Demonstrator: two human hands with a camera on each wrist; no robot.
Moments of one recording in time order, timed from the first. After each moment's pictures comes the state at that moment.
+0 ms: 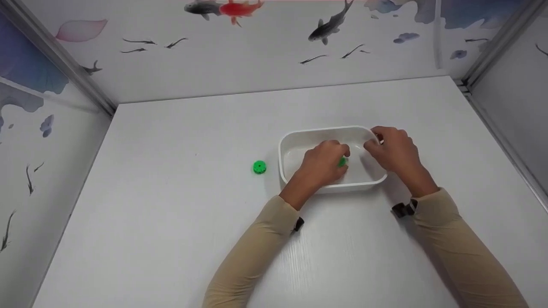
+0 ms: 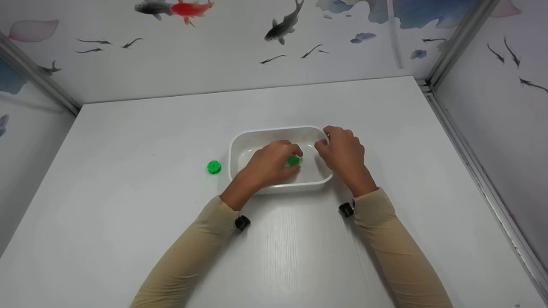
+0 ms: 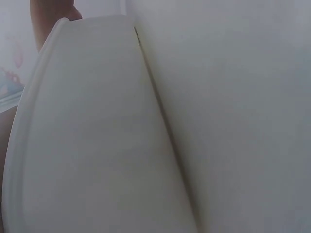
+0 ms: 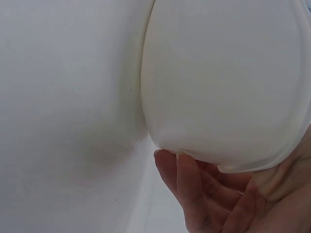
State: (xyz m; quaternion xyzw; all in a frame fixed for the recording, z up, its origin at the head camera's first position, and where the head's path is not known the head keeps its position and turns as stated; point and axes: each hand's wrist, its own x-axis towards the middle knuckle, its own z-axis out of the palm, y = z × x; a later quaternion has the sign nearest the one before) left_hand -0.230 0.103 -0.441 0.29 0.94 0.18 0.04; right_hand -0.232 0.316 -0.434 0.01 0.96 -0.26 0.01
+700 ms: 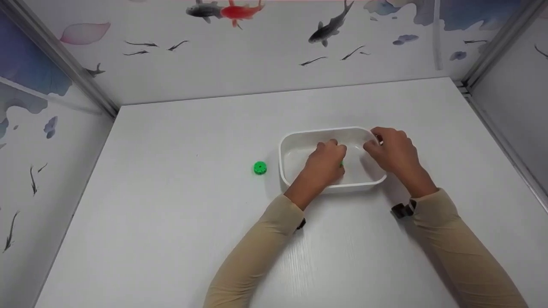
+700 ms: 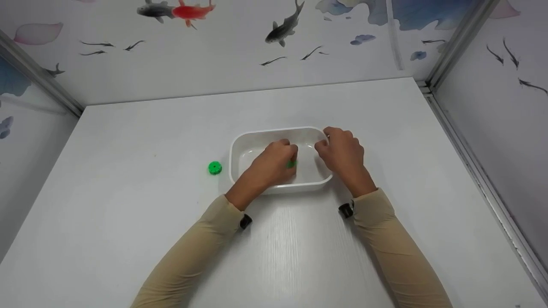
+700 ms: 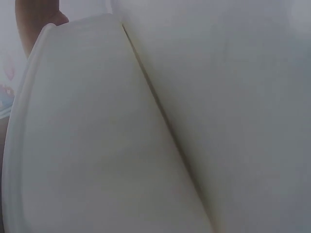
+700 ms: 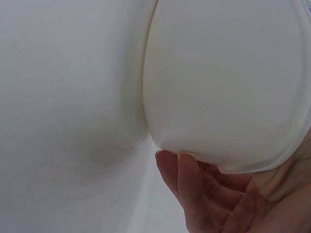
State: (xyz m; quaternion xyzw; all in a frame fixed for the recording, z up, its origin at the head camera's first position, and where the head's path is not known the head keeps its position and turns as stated) left_hand -0.229 0.113 -0.442 0.27 0.96 0.10 0.03; right_hand -0.231 0.314 -0.435 0.00 0.96 -0.26 0.00
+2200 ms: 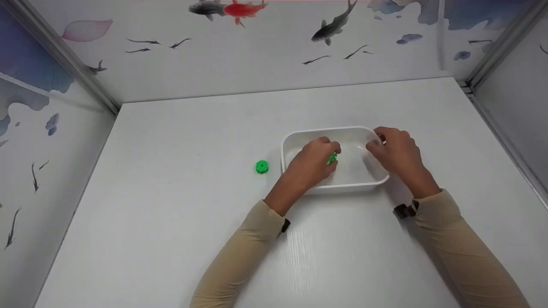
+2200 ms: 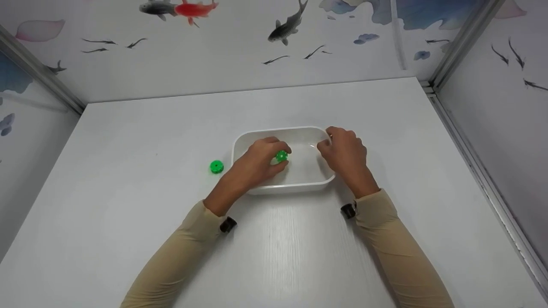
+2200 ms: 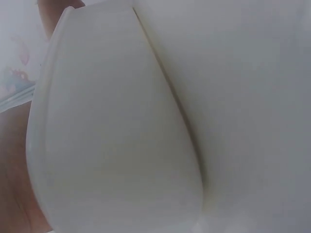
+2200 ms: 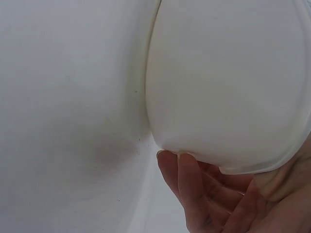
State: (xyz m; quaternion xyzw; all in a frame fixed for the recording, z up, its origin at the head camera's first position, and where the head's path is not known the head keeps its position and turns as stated) left_hand -0.222 0.068 -0.429 0.31 0.92 0.23 -0.01; right_hand -0.231 0.315 -0.436 0.00 0.97 -0.26 0.00
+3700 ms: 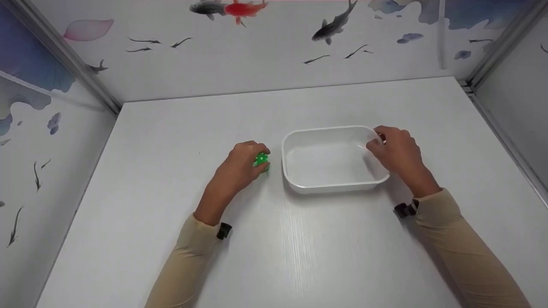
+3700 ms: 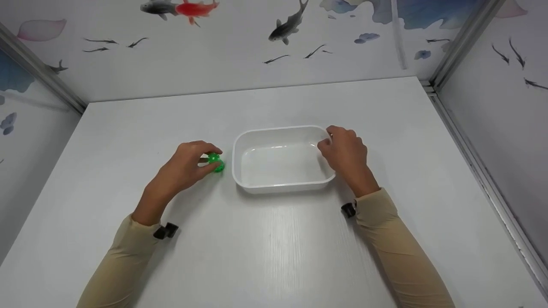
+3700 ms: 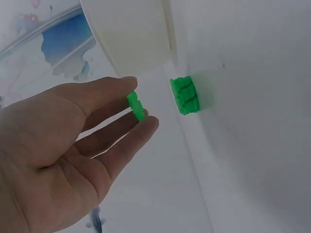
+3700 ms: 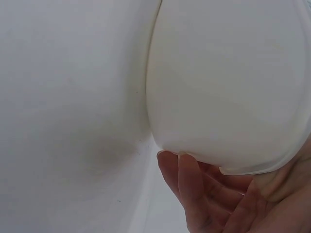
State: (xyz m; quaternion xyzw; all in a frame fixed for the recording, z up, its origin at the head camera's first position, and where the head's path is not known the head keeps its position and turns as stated) left_hand -0.214 -0.078 -0.418 0.20 0.94 0.26 0.02; right_hand -0.229 0.314 -0.437 0.01 0.96 -0.27 0.01
